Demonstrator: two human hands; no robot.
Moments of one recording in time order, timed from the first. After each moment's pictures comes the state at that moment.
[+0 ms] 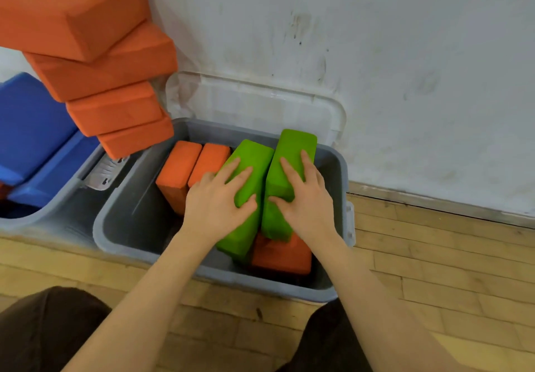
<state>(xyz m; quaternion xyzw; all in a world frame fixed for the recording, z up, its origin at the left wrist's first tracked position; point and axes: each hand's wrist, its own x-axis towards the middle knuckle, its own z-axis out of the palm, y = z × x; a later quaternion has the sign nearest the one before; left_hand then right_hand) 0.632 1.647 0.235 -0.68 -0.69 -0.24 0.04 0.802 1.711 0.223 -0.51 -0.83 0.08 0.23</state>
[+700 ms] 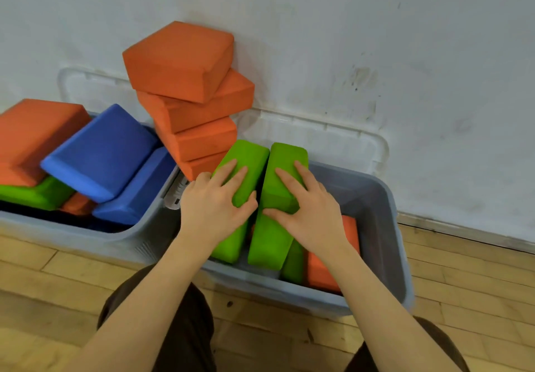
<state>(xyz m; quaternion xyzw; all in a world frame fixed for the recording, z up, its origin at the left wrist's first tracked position) 0.481 1.592 0.280 -0.64 -0.68 -0.32 0.18 0.660 1.644 0.291 -0.45 -0.85 0.05 0.27</state>
